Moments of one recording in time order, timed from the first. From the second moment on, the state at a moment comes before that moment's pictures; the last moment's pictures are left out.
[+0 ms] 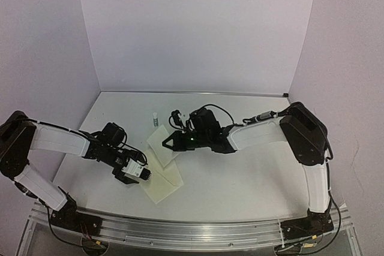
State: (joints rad) left arm -0.58 1.47 0.59 -0.20 0.40 1.44; right arm 0.92 2.14 1.38 0.28 -0.36 0.65
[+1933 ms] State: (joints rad) left arm -0.59 1.51 0.59 -0.15 0.45 1.39; right arm 0.94 2.38 1.54 0.16 -0.67 0.68
